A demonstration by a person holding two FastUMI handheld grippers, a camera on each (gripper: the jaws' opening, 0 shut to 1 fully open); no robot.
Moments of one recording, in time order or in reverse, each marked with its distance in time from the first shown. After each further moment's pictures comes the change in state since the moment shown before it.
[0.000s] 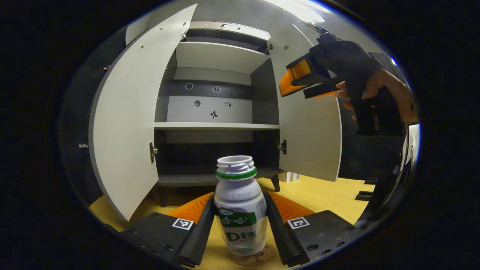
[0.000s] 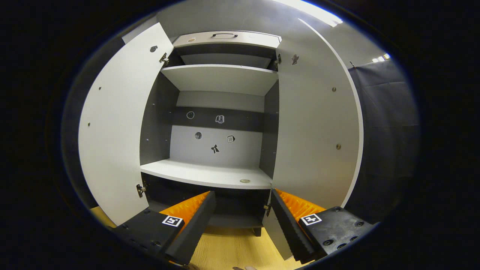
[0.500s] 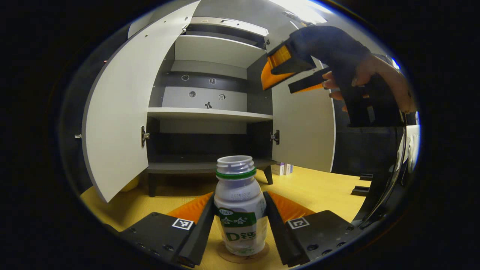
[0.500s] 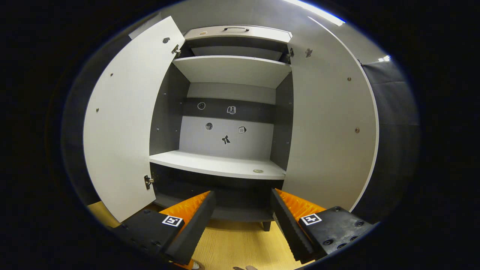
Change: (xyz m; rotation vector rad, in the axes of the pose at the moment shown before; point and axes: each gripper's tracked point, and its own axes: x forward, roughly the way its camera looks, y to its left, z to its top) left arm 0.001 -0.018 -0.034 -0.016 0.030 -0.027; right arm 0.000 0.028 -0.016 -0.025 0.026 0.051
